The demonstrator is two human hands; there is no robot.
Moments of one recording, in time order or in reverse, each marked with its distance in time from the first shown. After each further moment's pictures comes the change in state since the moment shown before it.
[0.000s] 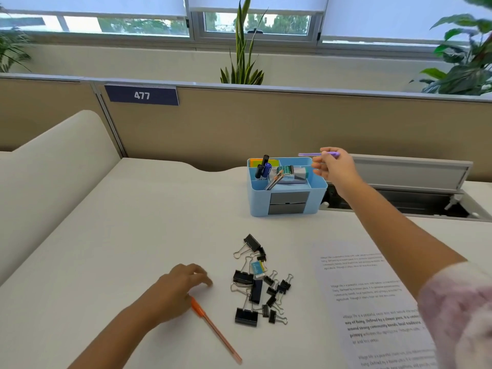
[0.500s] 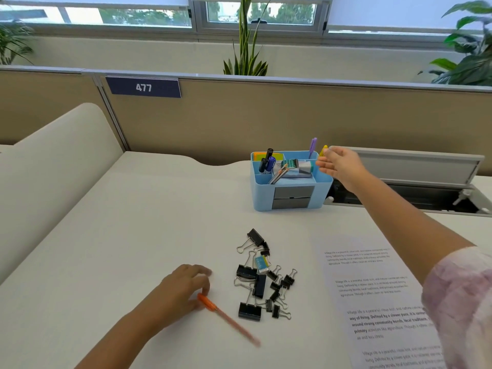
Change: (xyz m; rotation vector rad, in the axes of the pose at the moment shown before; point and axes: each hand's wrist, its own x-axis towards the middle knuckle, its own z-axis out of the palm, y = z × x) left_hand -0.012 0.006 0.006 -0.005 -0.017 0.053; right_hand 0.035 0.026 -0.010 0.010 -0.100 0.088
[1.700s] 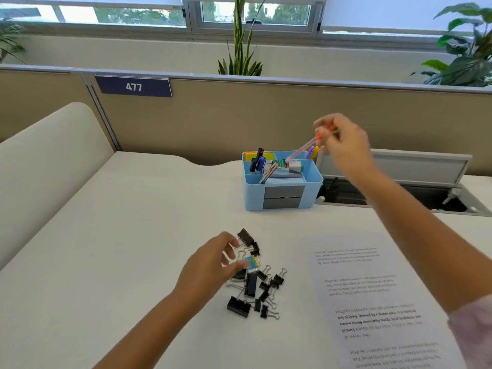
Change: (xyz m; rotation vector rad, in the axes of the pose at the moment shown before) left_hand 0.038 0.093 -0.036 -0.485 0.385 -0.173; right_hand -0.077 -0.057 -0.001 -0.480 0.025 -0.659
